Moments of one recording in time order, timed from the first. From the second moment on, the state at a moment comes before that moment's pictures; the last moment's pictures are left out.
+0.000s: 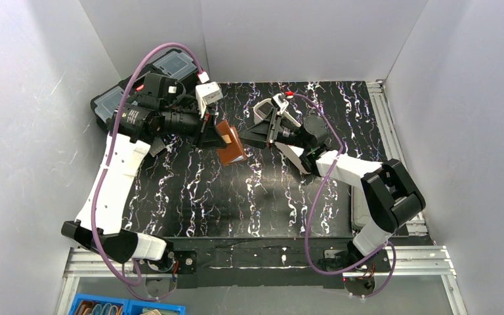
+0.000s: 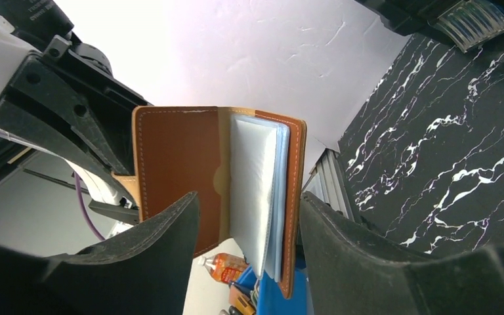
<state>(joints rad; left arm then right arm) -0.35 1.37 1.76 -1.22 0.88 0.32 0.61 1.63 0.92 0.98 -0.78 1.39</state>
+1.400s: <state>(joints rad) -0.35 1.35 1.75 -1.22 0.83 0.39 0.59 1.79 0.94 1.33 -0.89 1.66</state>
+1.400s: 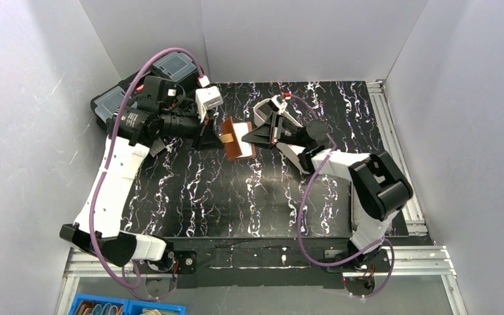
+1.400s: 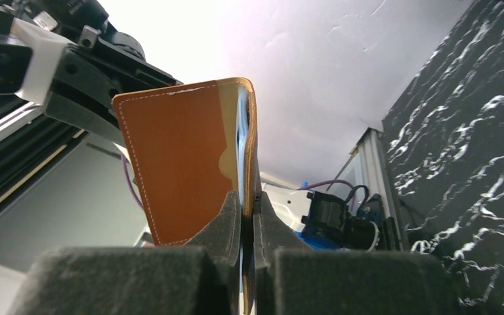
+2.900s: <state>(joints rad) -0.36 1.37 1.51 -1.03 0.75 0.42 0.88 1.29 1.31 -0.44 -0.29 0.23</state>
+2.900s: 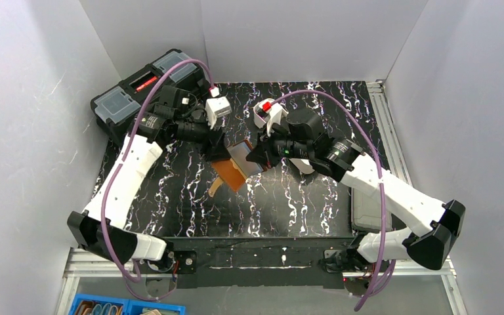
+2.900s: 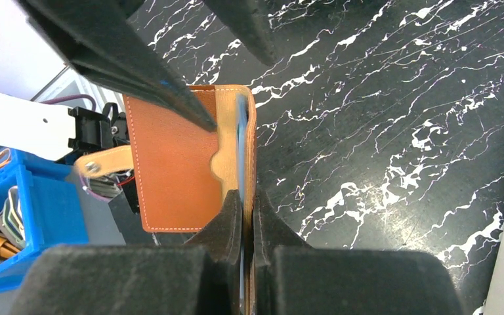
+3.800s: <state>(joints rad) -0.36 1.39 1.55 -1.22 0.85 0.56 0.84 1.23 1.21 -0.28 -0.49 0.36</state>
